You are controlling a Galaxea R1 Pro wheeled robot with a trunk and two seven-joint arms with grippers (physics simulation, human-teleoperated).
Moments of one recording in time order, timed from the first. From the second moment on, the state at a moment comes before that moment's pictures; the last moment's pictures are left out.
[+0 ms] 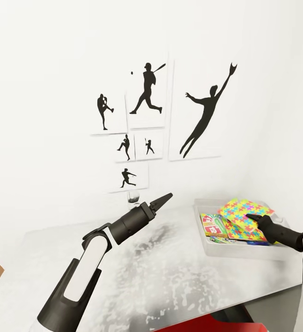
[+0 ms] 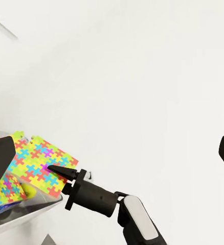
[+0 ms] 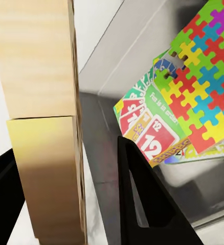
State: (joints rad) left arm -0.47 -0.09 -0.33 -1.59 1.09 0.58 -0.25; right arm -0.69 -0.24 -0.75 -1.00 -0.47 1.04 0.28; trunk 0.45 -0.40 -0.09
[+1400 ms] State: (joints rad) left arm -0.47 -0.08 -0.33 -1.58 1.09 0.58 -0.26; right arm -0.86 -0.22 -0.78 -0.72 -0.48 1.04 0.08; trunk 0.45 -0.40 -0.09
